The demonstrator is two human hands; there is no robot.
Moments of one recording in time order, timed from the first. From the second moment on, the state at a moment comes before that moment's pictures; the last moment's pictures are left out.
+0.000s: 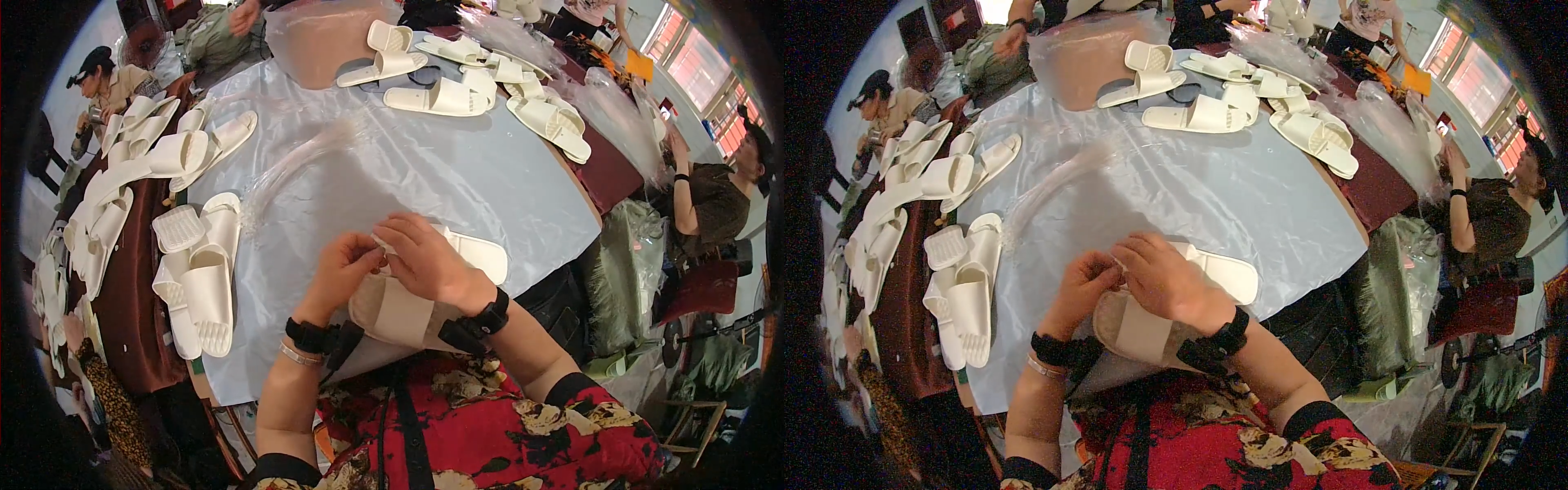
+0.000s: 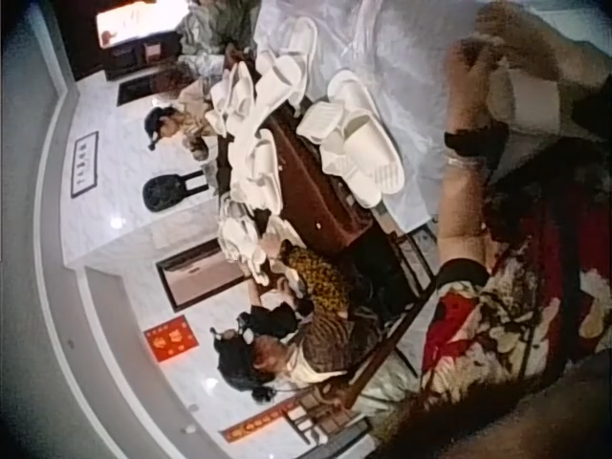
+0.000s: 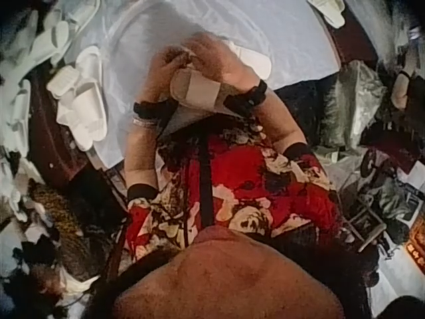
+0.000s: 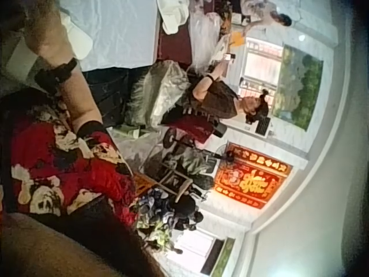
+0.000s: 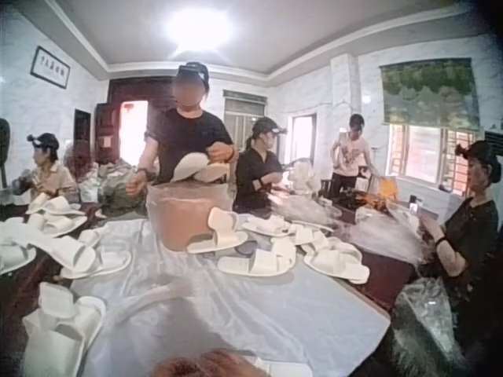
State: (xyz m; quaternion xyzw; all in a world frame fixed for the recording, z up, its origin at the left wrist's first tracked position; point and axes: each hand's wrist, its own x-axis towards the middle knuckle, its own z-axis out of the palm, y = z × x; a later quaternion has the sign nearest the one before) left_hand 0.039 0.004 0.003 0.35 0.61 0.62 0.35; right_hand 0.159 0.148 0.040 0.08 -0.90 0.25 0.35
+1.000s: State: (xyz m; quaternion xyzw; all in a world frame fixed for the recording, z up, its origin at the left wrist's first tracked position) left_hand 0.018 -0.023 0.017 0.09 0.54 0.77 0.33; right_hand 0.242 0.161 0.040 0.03 -0.95 0.23 0.20
